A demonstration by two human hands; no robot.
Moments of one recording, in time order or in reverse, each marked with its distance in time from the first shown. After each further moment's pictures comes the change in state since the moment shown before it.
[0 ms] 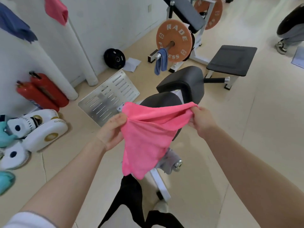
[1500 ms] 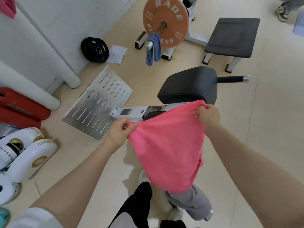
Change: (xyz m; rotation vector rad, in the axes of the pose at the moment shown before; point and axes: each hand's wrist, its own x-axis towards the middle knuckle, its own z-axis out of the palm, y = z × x) left_hand 0.216 0.032 -0.080 0.849 0.109 0.025; right_hand 0.203 -0.008 0.069 -0.214 0.332 0.100
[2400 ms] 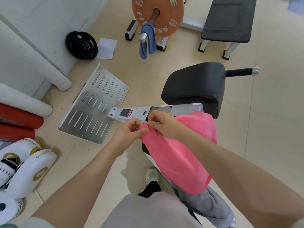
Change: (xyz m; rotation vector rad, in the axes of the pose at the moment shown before) left_hand 0.056 0.007 -0.026 -0.230 -0.268 -0.112; right_hand -0.041 -0.045 0.124 -0.382 -0.711 -0.449
